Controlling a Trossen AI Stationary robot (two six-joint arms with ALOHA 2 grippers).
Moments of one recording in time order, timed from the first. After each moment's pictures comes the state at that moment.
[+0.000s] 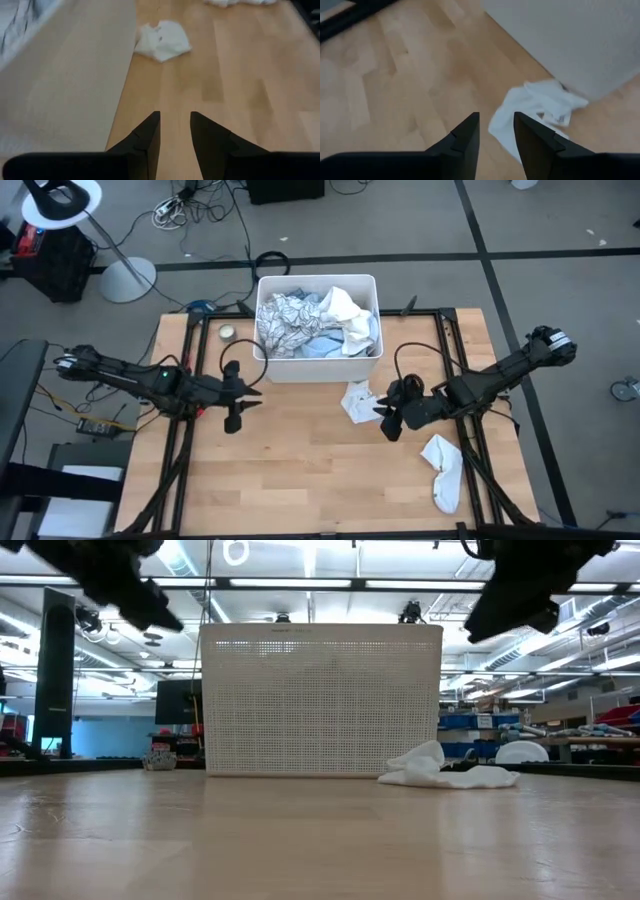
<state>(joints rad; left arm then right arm) -0.24 0.76 0.61 -0.43 -0.31 -0.17 0.42 1.15 0.82 -0.51 0.55 0.83</state>
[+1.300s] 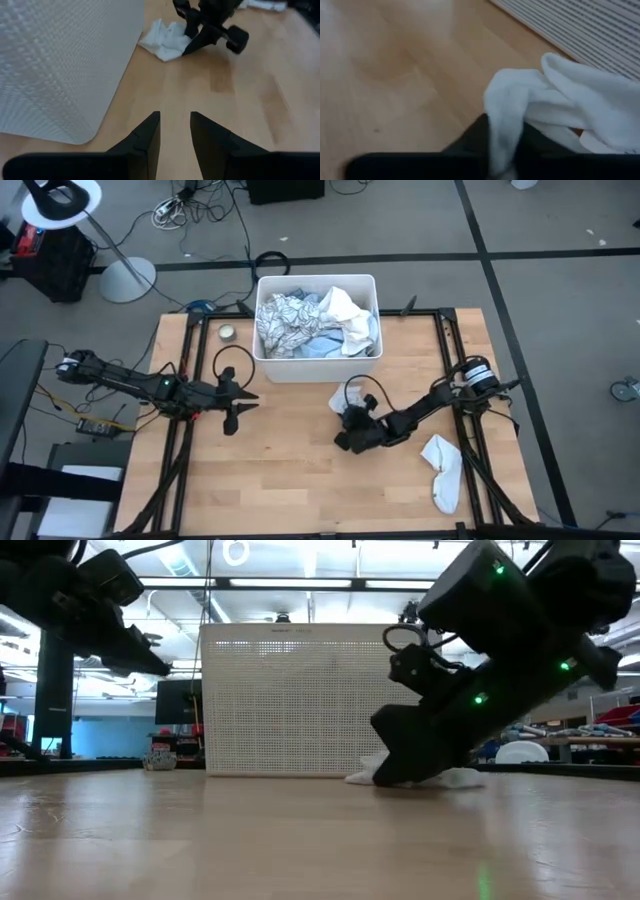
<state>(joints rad) -0.24 0.57 0.29 -0.21 -0.33 -0.23 0.35 1.95 0.82 0.22 0.83 0.69</state>
